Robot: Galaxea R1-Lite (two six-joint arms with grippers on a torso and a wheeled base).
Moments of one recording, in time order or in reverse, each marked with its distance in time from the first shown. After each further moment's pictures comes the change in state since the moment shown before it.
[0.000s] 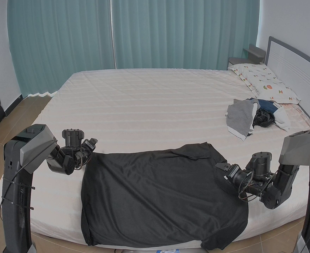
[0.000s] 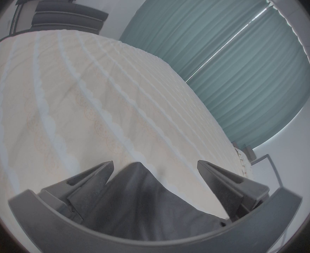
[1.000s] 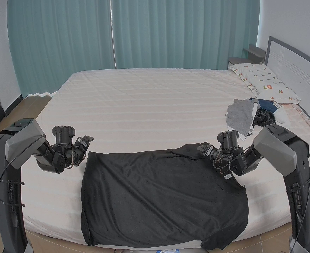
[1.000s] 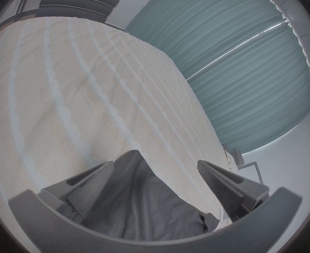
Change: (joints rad) left arm 0.032 -0.134 0.154 -0.003 -0.122 -0.112; right arm 0.014 0.303 -0.911 0.684 -0.114 -0.181
